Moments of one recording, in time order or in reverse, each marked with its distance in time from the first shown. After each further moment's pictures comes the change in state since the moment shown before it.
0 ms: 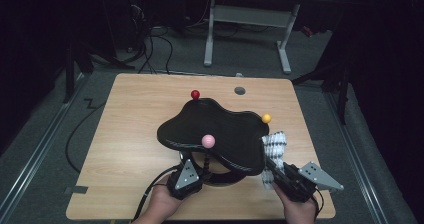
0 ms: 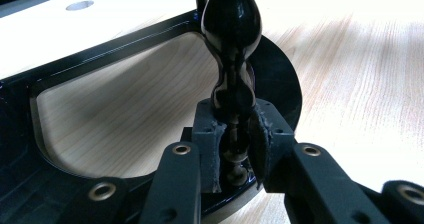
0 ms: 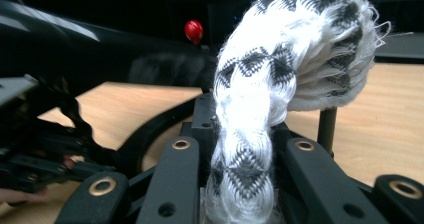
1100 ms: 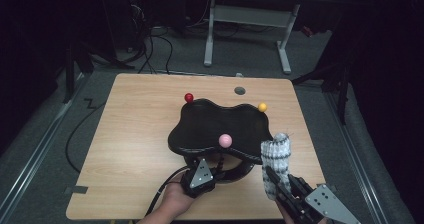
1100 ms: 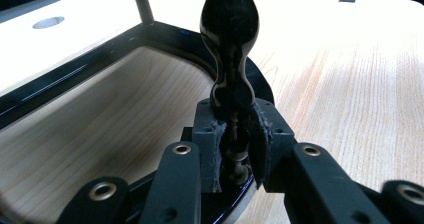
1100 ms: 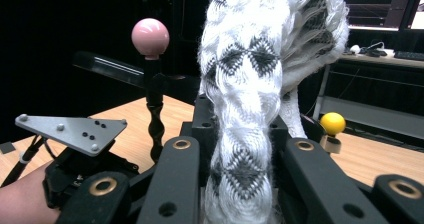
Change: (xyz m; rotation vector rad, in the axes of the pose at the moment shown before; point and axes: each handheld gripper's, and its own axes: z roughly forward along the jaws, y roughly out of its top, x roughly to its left) left arm -0.013 0.014 0.028 -0.016 -0.039 0.044; right arm 0.058 0.028 -0.043 -0.142 -0.038 -0.193
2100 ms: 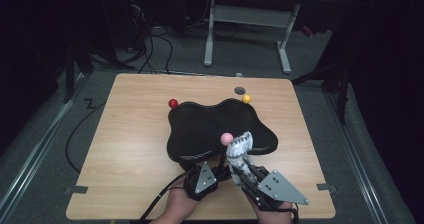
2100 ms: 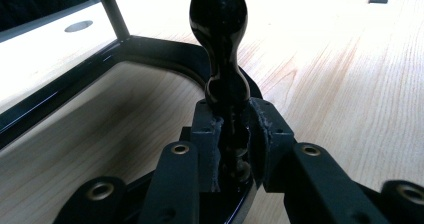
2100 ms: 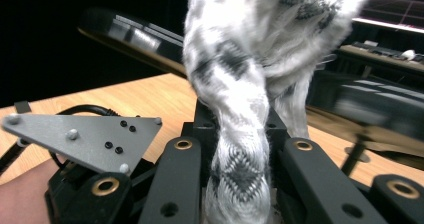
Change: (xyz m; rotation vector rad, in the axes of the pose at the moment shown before) left arm -0.013 0.000 0.007 -0.016 0.105 -0.006; right arm 0.042 -0.006 0.070 0.097 0.121 -0.141
